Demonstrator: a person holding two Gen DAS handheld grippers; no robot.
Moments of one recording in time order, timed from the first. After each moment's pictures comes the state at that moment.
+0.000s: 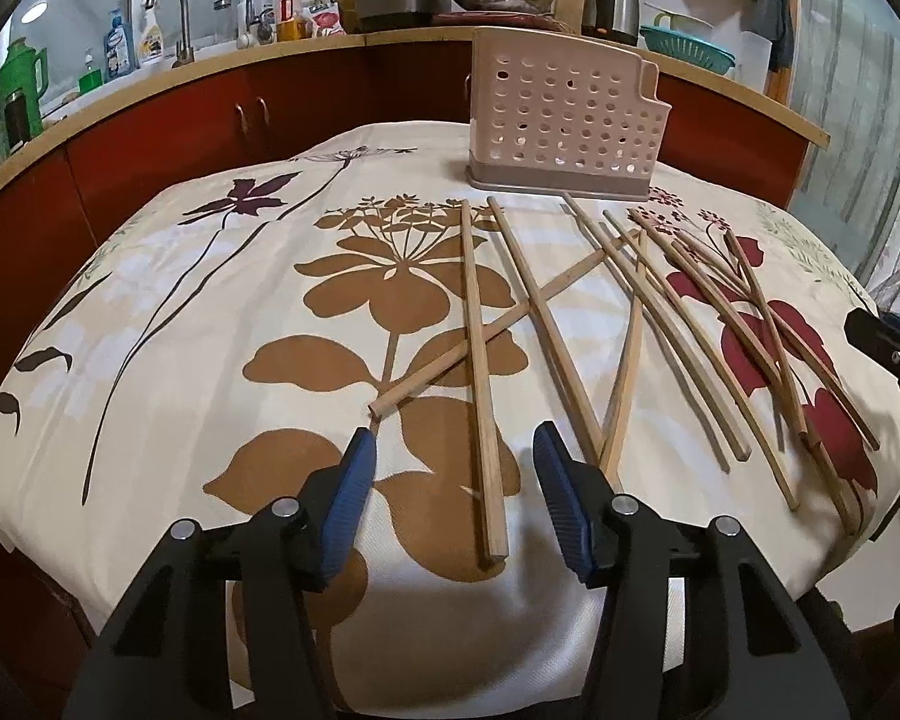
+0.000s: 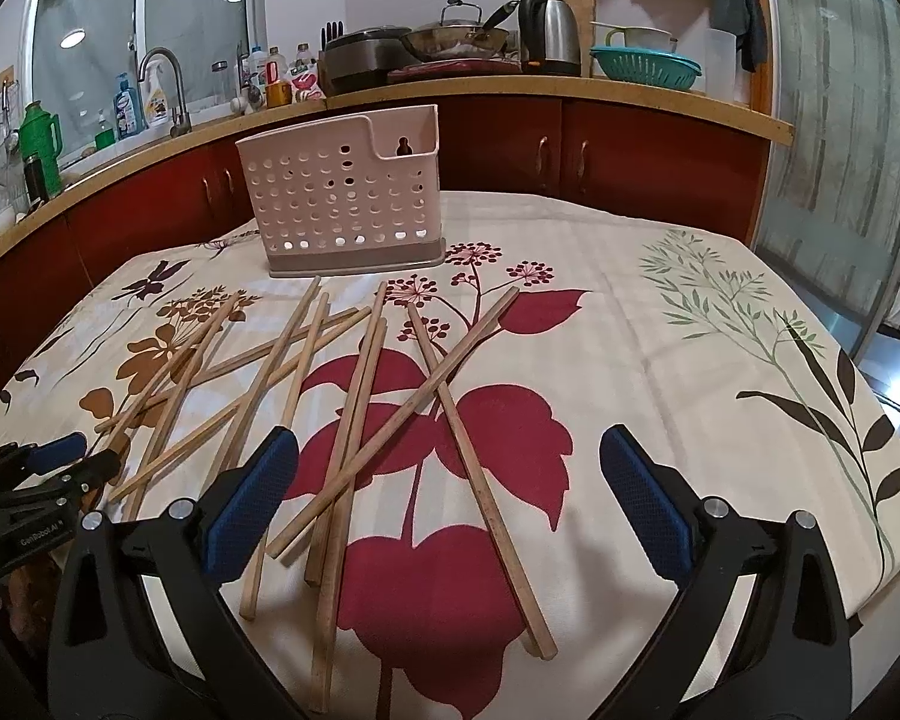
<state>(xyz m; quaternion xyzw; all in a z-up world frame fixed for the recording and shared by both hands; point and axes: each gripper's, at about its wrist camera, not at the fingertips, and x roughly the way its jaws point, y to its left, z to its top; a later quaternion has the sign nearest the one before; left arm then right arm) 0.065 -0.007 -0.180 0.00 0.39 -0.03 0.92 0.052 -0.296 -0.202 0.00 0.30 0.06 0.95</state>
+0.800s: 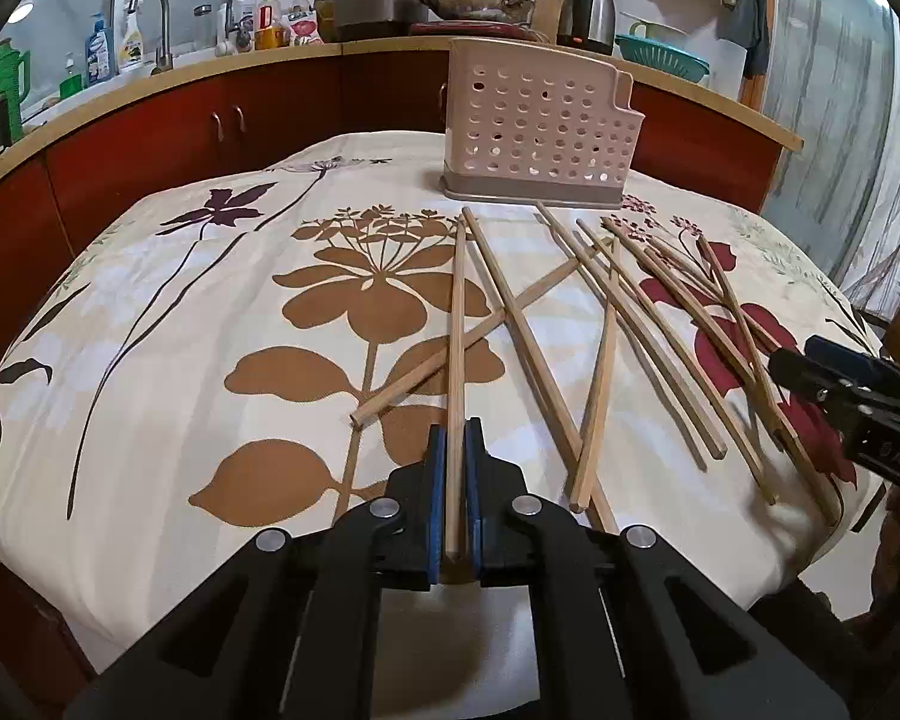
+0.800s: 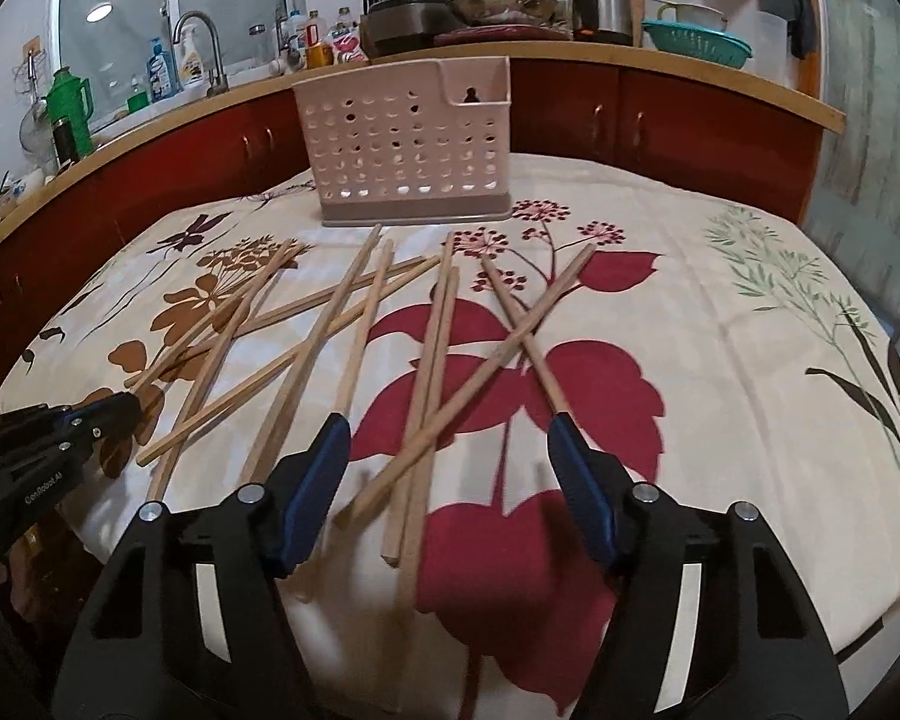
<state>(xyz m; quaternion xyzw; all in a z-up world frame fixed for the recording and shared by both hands) 0.064 -0.005 -0.178 -0.01 0.37 -0.06 0.92 0.057 -0.263 -0.222 -0.01 0.34 0.11 0.93</state>
